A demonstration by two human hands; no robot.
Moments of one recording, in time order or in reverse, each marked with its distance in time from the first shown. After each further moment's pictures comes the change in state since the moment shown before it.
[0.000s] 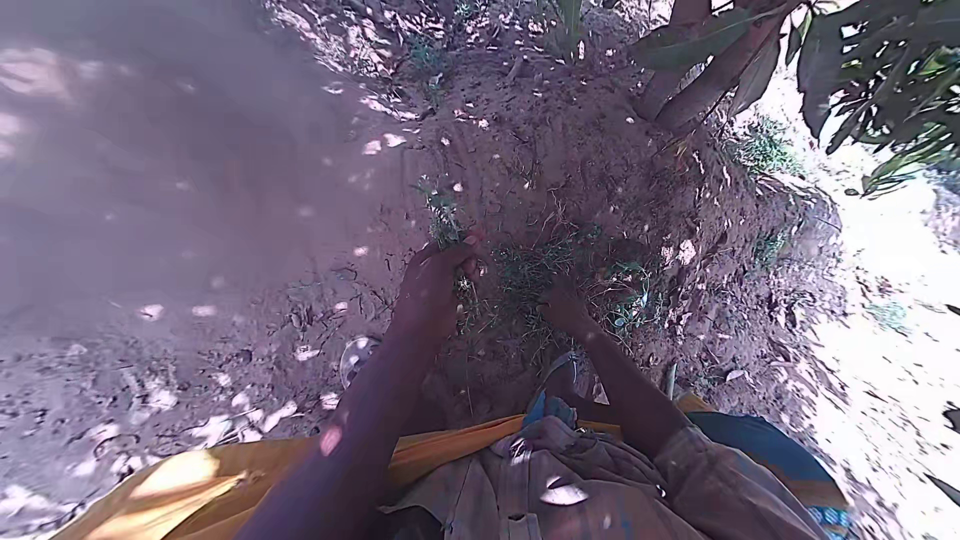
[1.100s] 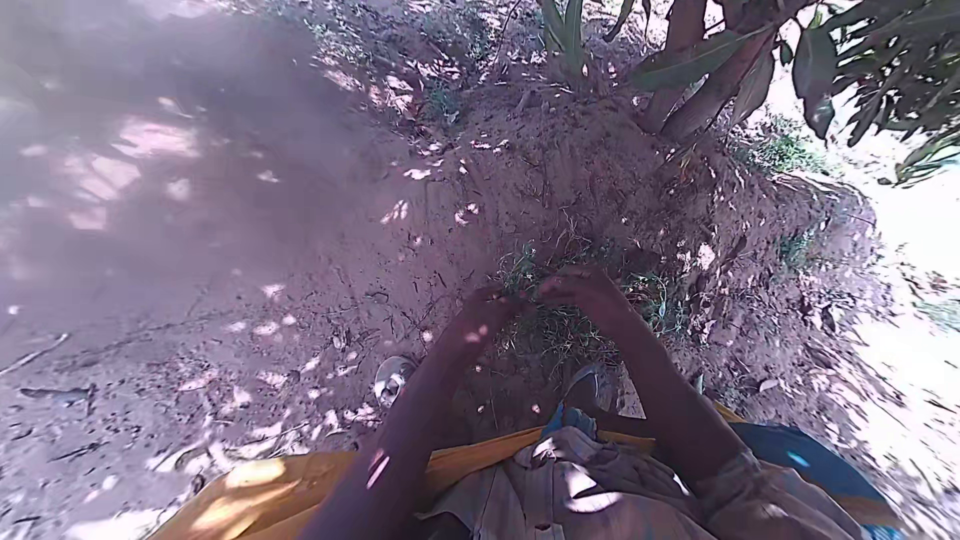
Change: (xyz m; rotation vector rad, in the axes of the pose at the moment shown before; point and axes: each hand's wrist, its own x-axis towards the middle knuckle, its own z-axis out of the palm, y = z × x) left_hand -0.008 -0.006 -0.005 0.589 -0.271 -0.074; right_hand -0.059 -0.037 -0.060 1.172 0.060 -0.401
